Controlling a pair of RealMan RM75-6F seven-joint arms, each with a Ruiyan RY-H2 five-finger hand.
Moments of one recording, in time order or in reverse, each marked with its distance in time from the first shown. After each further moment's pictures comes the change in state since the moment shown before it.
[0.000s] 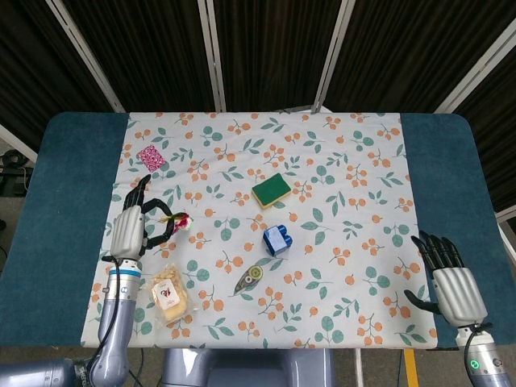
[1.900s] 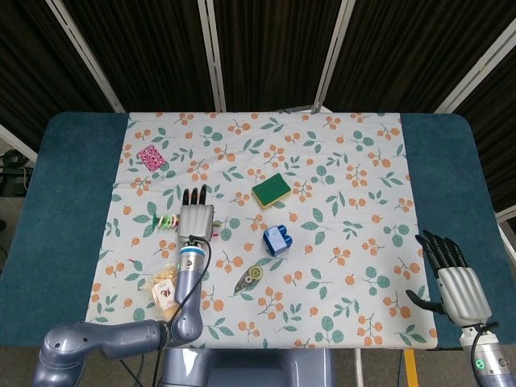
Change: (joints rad) left arm -0.403 -0.433 -0.069 0.738 -0.328 -0.204 0.645; right arm 0.000 0.028 0.001 -0.022 0.014 -0.010 0.069
